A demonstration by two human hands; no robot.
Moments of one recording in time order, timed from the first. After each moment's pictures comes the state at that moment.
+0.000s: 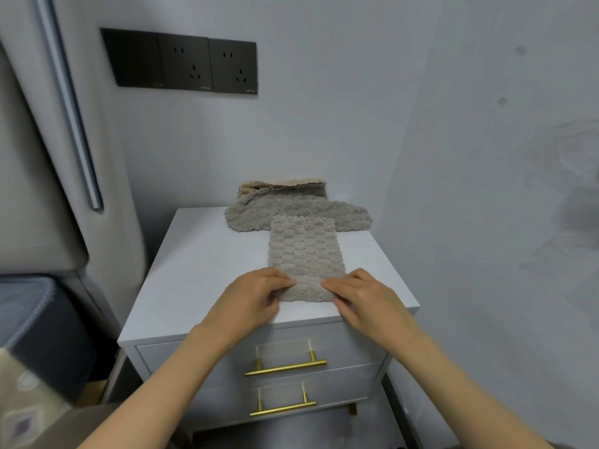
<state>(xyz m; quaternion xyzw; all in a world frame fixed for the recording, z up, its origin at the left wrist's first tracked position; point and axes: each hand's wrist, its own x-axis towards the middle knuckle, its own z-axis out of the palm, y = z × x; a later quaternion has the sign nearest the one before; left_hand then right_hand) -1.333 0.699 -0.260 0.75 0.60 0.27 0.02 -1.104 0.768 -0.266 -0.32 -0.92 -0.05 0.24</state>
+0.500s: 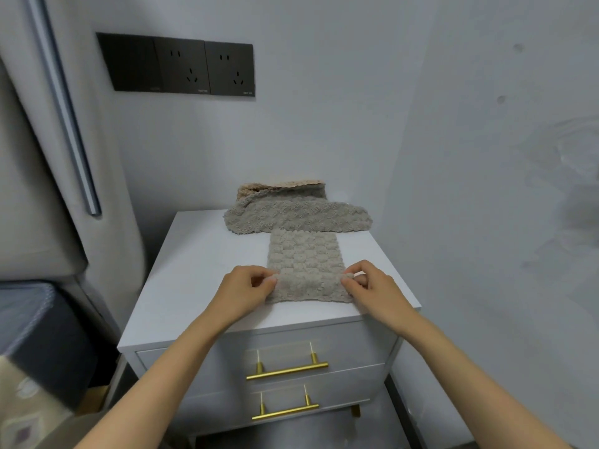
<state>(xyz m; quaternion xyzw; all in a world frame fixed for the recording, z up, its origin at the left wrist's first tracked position) -1.340 0.711 -0.253 0.58 0.70 0.37 0.22 -1.104 0.782 -0.253 -0.49 -0.77 0.31 0.27</state>
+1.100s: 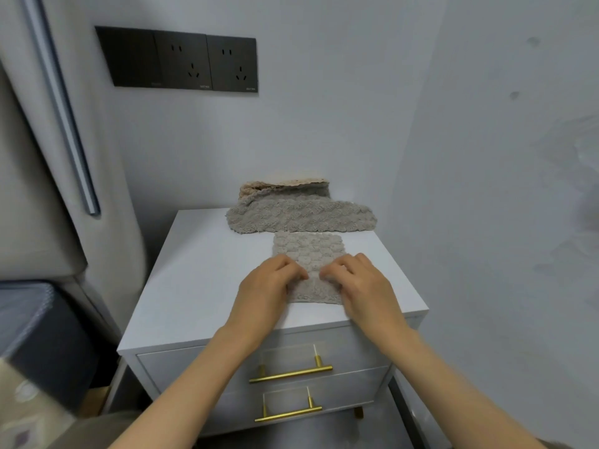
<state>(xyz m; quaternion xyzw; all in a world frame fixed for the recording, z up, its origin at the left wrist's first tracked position) -1.317 0.715 -0.261 0.71 0.61 0.34 -0.02 -1.131 0.778 -0.264 -0.33 -0.87 -0.09 0.35</state>
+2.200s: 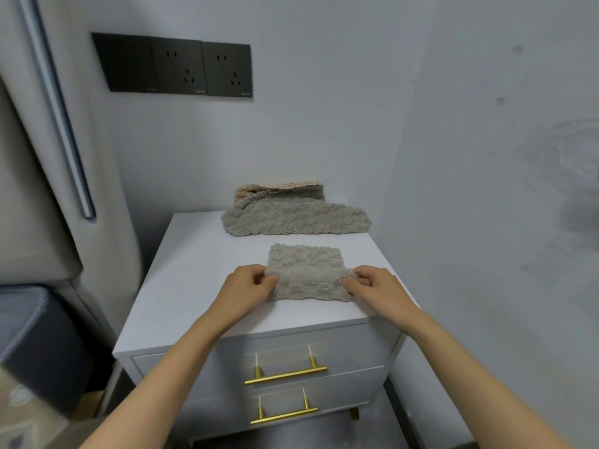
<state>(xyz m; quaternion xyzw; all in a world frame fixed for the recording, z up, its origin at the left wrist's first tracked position) -1.342 0.722 -0.256 0.57 0.69 0.37 0.23 -1.099 0.797 -0.254 -0.52 -0.75 0.31 0.25</state>
